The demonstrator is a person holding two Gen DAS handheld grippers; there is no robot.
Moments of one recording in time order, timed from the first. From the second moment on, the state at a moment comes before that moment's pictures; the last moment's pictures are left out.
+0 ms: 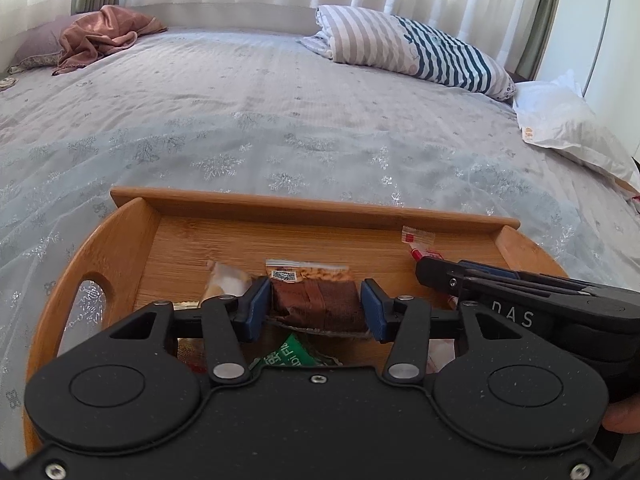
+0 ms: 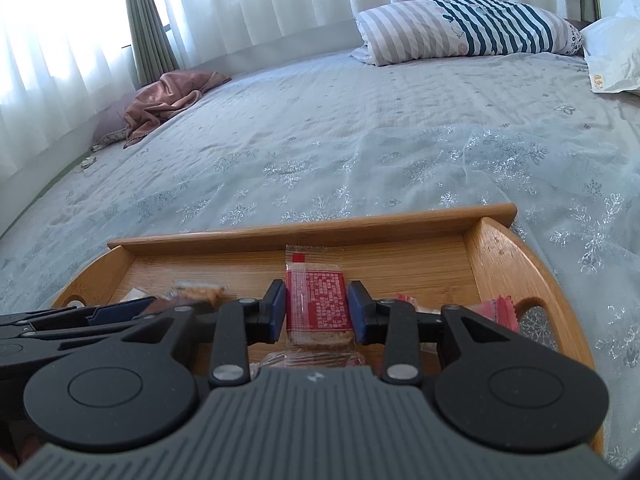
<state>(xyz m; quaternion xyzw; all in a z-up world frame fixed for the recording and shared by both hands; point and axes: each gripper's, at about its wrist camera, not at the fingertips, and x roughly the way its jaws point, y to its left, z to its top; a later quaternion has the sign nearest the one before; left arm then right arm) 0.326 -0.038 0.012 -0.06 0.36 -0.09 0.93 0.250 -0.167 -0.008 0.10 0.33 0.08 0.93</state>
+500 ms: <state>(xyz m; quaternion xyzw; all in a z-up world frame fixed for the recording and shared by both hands) 0.314 -0.031 0.023 -0.06 0.35 -0.09 0.93 0.240 -0.171 0.006 0.11 0.32 0.07 0.94</state>
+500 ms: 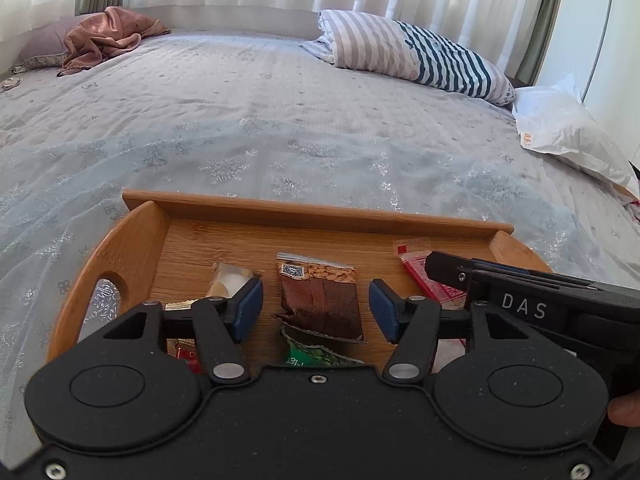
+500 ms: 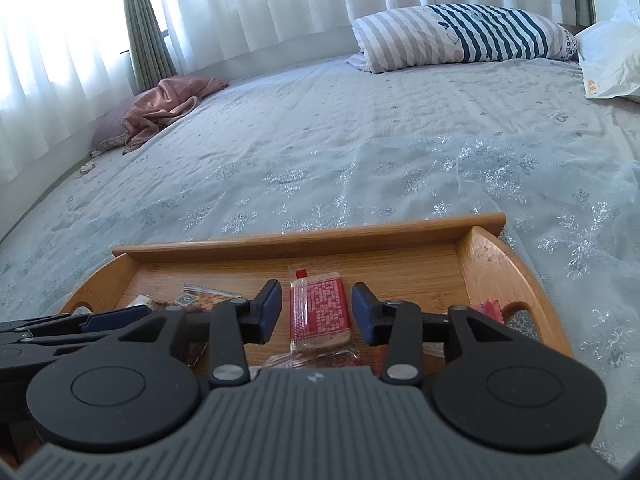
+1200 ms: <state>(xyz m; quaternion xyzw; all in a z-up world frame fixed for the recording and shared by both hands) 0.249 -0.015 0.067 -0.04 0.32 -0.08 0.94 0.174 -0.167 0.058 0.04 0.27 0.07 0.96</state>
